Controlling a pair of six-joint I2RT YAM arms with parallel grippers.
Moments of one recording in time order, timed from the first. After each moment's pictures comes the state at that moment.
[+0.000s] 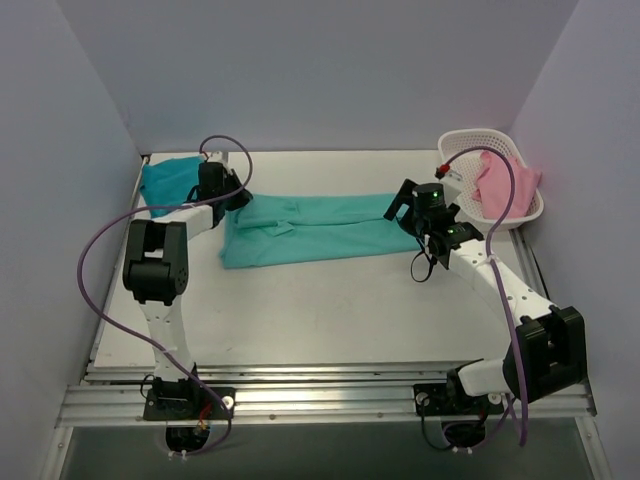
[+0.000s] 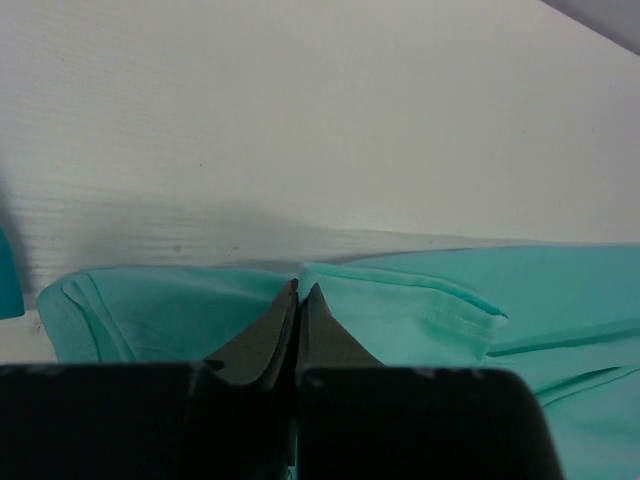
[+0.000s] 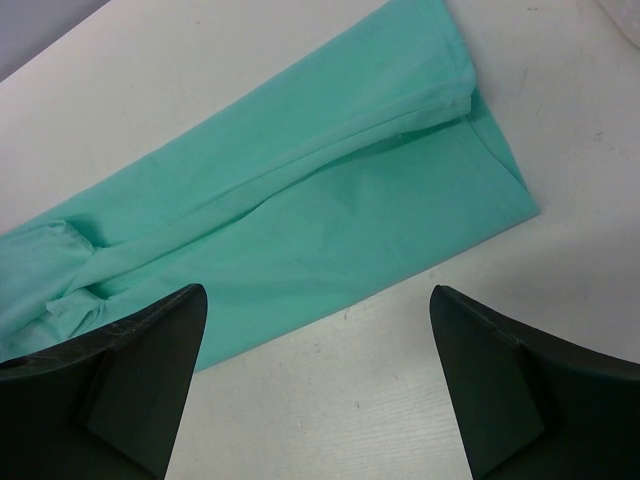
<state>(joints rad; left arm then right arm) -0.12 2.10 1.39 0.16 0.16 -0.52 0.32 1.35 1.00 -0.26 0.32 0.67</state>
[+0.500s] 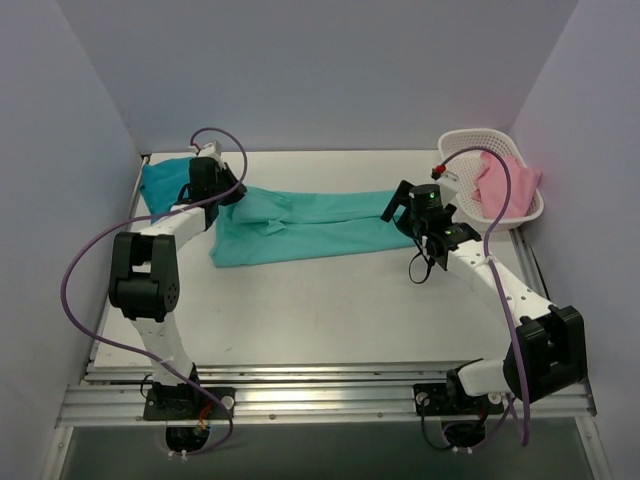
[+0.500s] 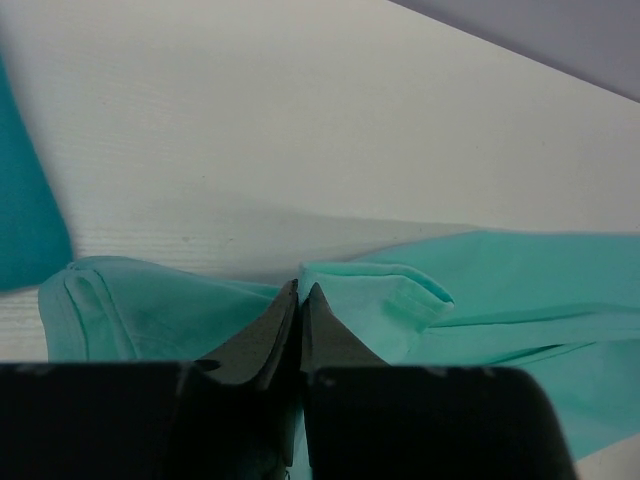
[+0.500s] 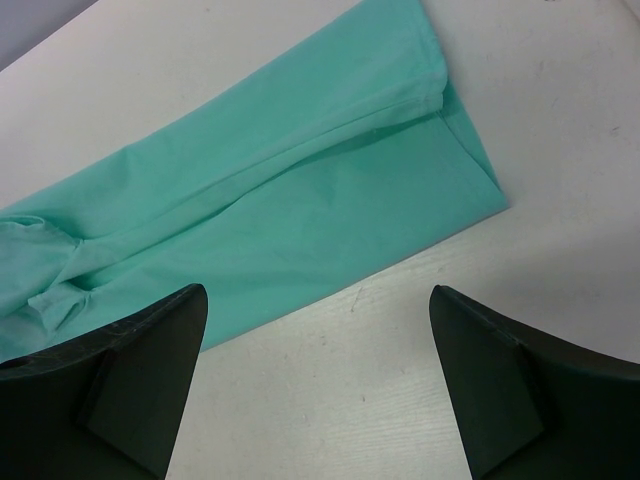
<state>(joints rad) -0.12 1.92 1.31 0.16 0.12 -0.48 0.35 1.35 0.99 -0.26 0.32 0.67</state>
